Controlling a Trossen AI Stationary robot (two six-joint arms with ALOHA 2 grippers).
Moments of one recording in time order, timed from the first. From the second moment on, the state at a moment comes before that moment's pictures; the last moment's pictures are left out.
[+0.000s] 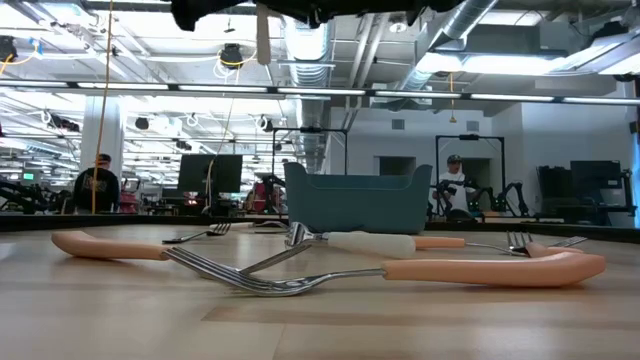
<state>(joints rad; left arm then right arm) -0.15 0.87 0.62 0.26 -0.42 0.04 -0.09 1.72 1.35 0.30 -0.18 -0.36</state>
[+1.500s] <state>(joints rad) -0.15 0.54 0.62 0.10 -0.64 0.01 0.18 2.55 2.27 0.11 -0.40 -0.87</state>
